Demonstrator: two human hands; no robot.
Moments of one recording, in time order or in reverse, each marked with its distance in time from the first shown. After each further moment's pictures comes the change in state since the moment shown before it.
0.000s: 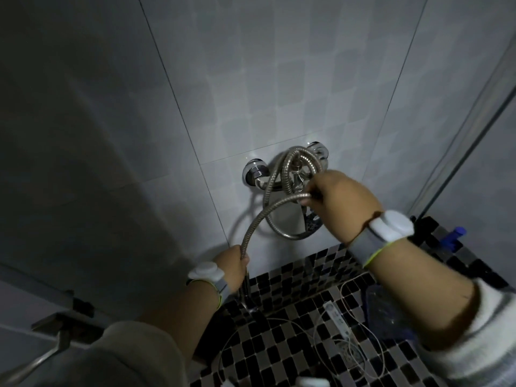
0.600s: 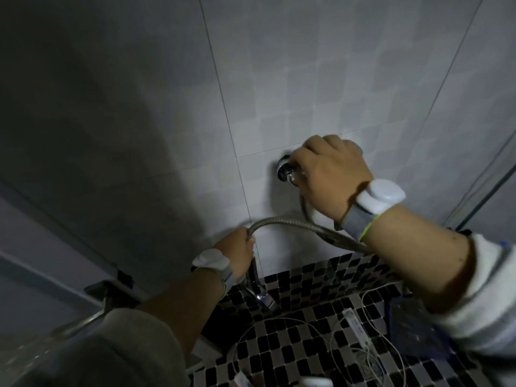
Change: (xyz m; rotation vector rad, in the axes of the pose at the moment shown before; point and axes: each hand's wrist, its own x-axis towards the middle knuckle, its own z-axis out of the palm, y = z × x) left_hand -0.028 -0.017 -0.037 -0.009 0.242 0.034; right_hand 0.041 -0.063 -0.001 -0.296 0.186 -0.314
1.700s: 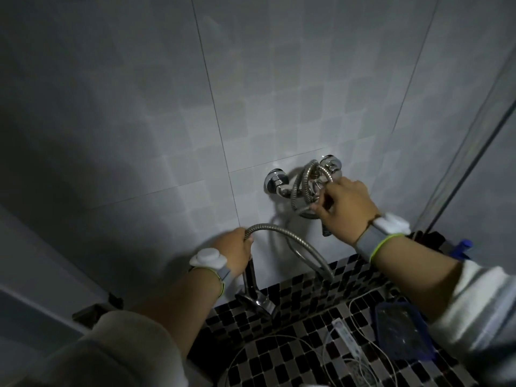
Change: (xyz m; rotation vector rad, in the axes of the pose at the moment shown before) left_hand 0.013 0.019 -0.028 0.165 0.020 0.165; right_hand -0.059 0.029 0.023 0.302 -0.179 0.368
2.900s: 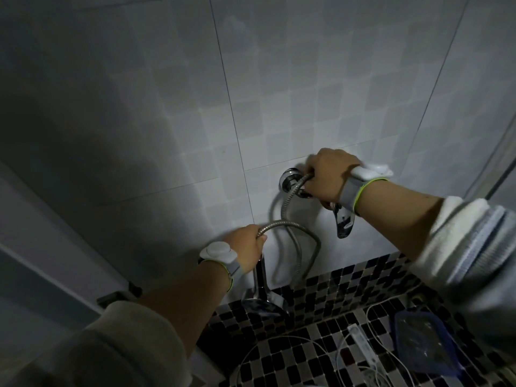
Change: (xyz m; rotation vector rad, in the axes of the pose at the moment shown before) left_hand -0.015 0.013 -0.020 0.027 -0.029 0.020; right_hand 0.080 -0.048 -0.018 -0.228 -0.175 -0.086
